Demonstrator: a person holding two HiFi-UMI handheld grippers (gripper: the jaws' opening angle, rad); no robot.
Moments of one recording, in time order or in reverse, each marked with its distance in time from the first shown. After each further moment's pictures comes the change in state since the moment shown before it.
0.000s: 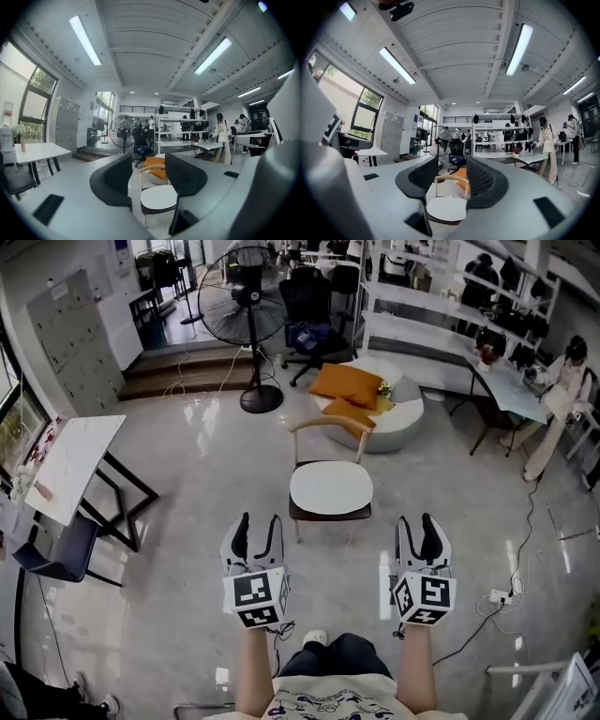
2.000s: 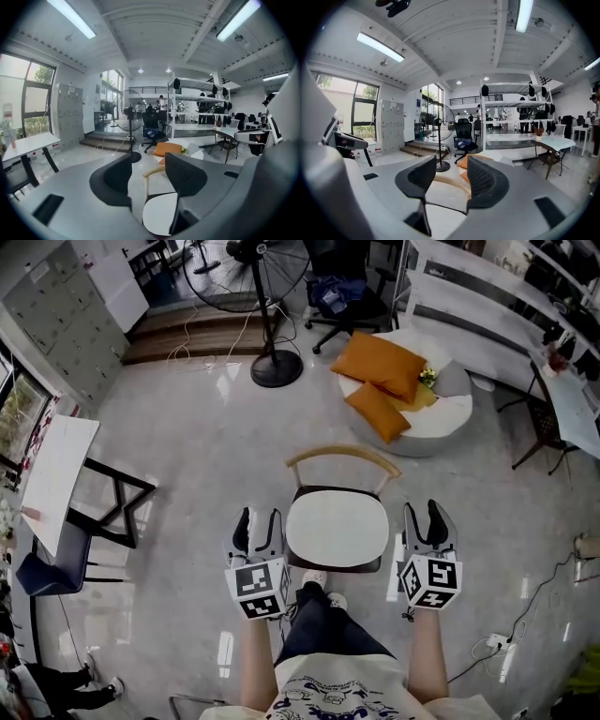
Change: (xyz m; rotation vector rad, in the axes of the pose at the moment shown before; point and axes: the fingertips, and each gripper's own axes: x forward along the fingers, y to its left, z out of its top) left arm 0.590 0.029 -0.048 -0.031 0.248 0.157; right arm 0.620 -0.147 -0.121 0.042 0.233 0.147
